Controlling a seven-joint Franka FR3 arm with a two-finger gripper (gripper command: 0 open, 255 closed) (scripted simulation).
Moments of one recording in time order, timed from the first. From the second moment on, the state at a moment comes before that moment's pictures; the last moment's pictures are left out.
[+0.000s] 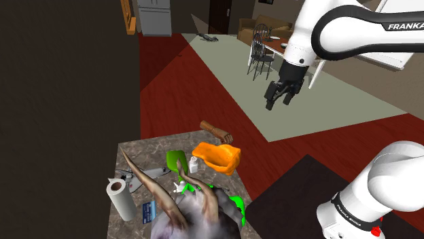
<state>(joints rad) 0.01 -0.64 0.17 -2.42 0.12 1.83 0.23</state>
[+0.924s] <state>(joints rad) 0.01 -0.18 0.31 -2.39 0.15 2.23 0.43</state>
